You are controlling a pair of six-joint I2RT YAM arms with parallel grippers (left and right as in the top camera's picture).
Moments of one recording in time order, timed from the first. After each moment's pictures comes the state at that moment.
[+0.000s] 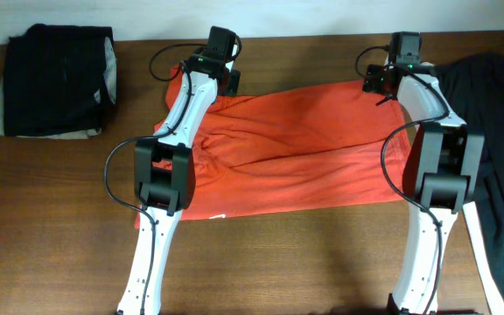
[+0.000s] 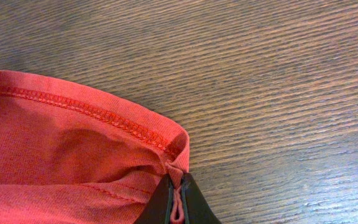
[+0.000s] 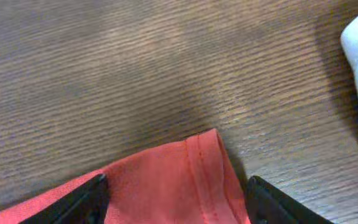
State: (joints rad) left arm -0.29 2.74 2.53 -0.84 -0.13 -0.02; right arm -0.11 2.48 1.98 -0.49 0.09 0.13
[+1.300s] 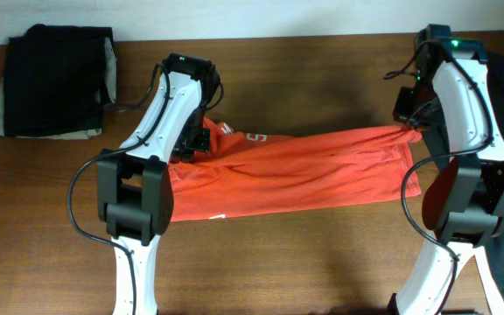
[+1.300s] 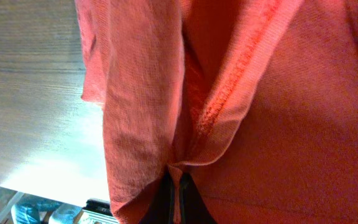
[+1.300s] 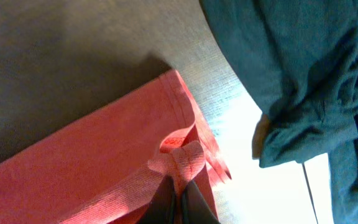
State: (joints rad) left arm -0.29 2.29 2.04 -1.67 -0.19 -0.26; right arm -0.14 2.14 1.99 -1.39 0.17 0.28
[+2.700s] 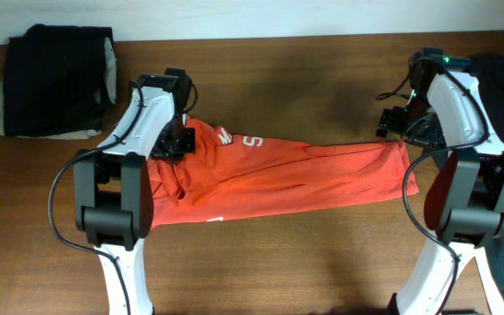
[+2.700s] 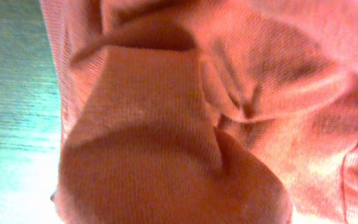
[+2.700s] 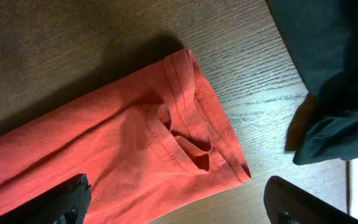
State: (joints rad) left arm -0.17 2.21 1.77 -1.27 -0.09 -0.22; right arm -0.15 2.13 1.81 -1.31 0.08 0.26
